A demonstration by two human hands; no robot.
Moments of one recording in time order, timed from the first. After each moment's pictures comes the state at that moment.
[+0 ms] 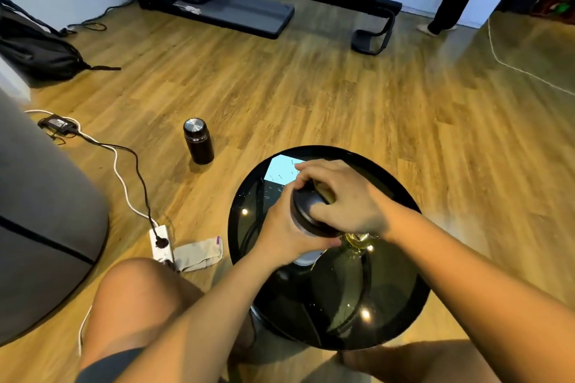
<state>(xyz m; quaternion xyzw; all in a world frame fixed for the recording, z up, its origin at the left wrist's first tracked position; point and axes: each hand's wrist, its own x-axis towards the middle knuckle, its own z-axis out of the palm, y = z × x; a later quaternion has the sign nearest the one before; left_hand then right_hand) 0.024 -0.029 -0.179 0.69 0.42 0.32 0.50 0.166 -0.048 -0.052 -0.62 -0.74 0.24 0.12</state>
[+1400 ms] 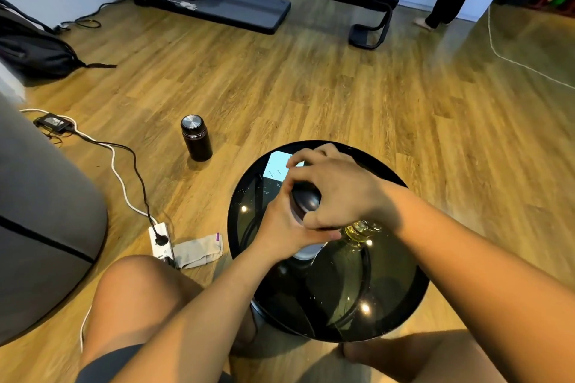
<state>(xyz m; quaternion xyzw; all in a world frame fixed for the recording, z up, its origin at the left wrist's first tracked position) 0.022 -0.031 -0.177 0.68 0.42 0.30 0.52 0.156 -0.041 -0.044 -0.60 -0.78 0.17 -0.04</state>
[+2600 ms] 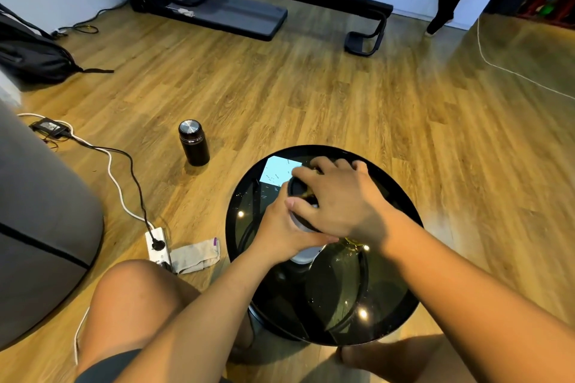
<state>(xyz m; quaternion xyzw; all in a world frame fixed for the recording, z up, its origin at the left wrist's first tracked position) 0.023 -0.029 -0.172 0.70 0.43 0.26 0.52 0.150 -0.055 -0.060 -0.69 -0.72 0.04 -0.05</state>
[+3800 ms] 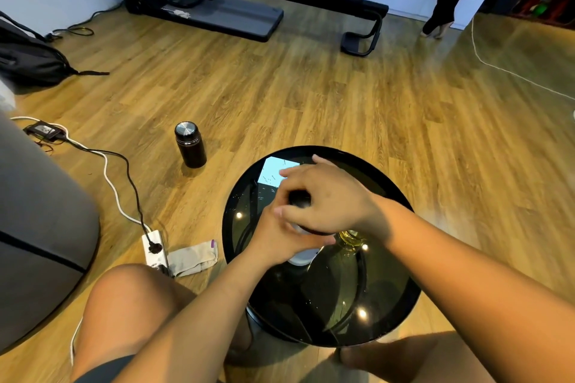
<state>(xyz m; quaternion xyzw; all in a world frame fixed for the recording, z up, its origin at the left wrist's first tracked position) 0.024 -0.029 -0.177 0.70 0.39 0.31 0.51 0.152 -0.047 -0.047 -0.59 -0.78 0.19 0.08</state>
